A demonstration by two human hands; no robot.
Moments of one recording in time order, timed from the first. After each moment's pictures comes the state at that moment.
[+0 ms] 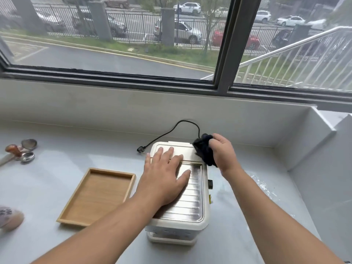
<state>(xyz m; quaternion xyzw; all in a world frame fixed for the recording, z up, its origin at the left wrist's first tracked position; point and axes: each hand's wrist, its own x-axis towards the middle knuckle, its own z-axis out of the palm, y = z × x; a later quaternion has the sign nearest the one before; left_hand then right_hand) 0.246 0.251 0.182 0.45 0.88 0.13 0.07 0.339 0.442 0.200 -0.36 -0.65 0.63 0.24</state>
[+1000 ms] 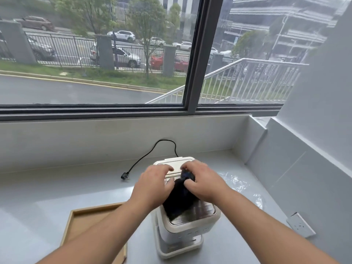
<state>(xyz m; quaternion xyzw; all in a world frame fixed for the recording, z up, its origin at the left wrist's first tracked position) 0.172 0.201 0.217 0.57 0.76 0.29 0.12 0.347 0.302 0.258 -0.38 -0.89 0.23 0.08</state>
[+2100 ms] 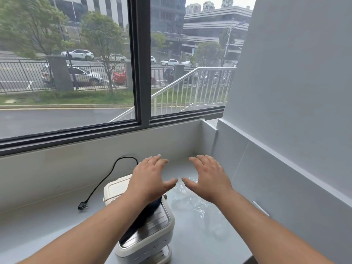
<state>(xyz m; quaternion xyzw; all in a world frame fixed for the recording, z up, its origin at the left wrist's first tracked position) 0.277 0.292 0.282 0.67 0.72 0.19 0.03 0.493 0.349 0.288 -0.52 -0.85 0.01 0.12</state>
